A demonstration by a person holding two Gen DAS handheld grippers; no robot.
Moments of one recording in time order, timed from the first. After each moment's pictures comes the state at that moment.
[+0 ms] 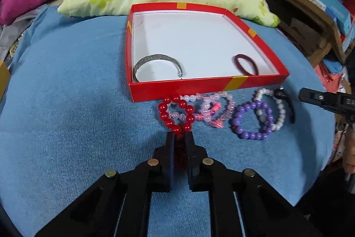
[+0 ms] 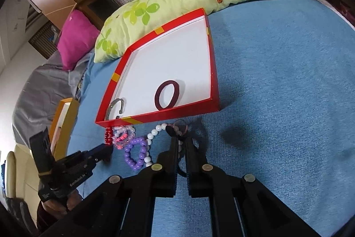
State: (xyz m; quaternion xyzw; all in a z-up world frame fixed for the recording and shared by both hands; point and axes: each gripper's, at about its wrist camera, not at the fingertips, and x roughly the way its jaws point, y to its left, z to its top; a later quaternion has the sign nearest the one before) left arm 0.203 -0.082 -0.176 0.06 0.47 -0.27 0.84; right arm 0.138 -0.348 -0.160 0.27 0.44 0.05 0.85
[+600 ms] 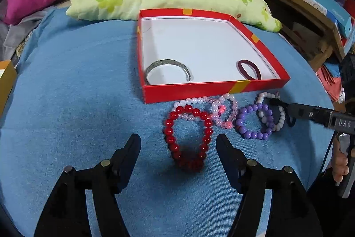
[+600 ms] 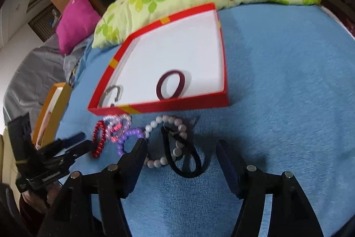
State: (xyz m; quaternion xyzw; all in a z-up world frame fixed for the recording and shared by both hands) left arm 0.201 -0.075 -0.172 0.07 0.46 -0.25 0.85; right arm 0.147 -0.323 -0.173 0.21 0.46 0.05 0.86
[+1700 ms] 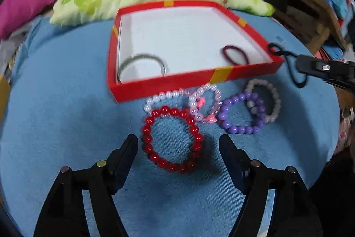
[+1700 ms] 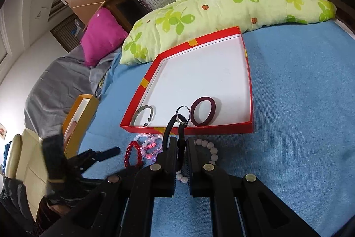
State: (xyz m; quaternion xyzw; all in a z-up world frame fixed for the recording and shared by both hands) left arm 0.192 -0.107 -0.183 0.10 0.47 -0.26 0.84; right arm 0.142 -0.322 -0.132 0.24 0.40 0.11 0.88
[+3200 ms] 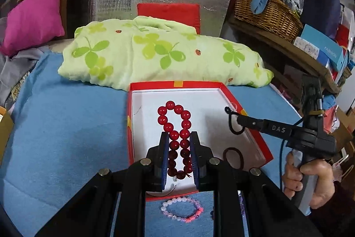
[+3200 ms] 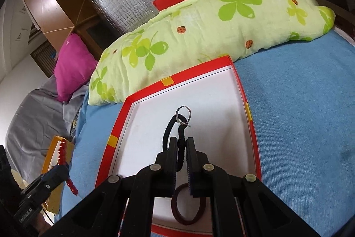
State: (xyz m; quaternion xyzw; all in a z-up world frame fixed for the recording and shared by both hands) left arm 0.258 -0.101 -0.086 0.01 0.35 -0.27 0.90; right arm 0.259 -0.342 -0.142 0.27 0.36 0.02 0.89
